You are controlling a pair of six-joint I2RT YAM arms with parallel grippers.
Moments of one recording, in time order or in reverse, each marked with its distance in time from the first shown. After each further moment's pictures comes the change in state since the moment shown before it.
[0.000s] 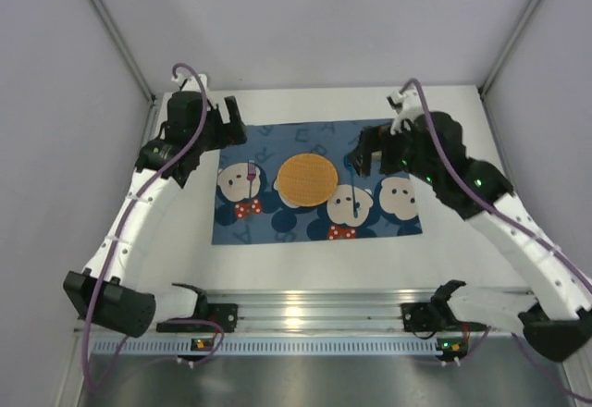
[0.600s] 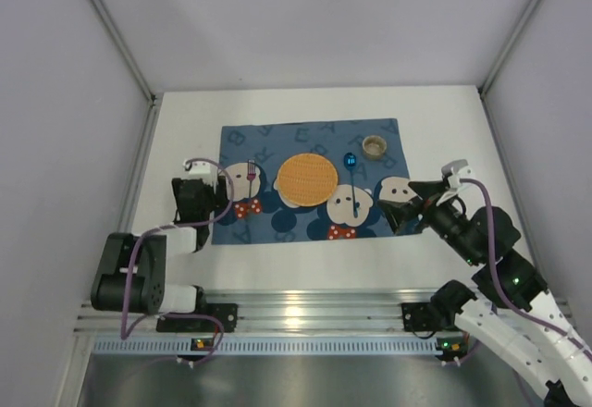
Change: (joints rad) left arm 0.169 -0.014 -1.188 1.287 -0.192 0.412; right arm 0.028 -0.889 -0.816 0.430 -0.044 -0.063
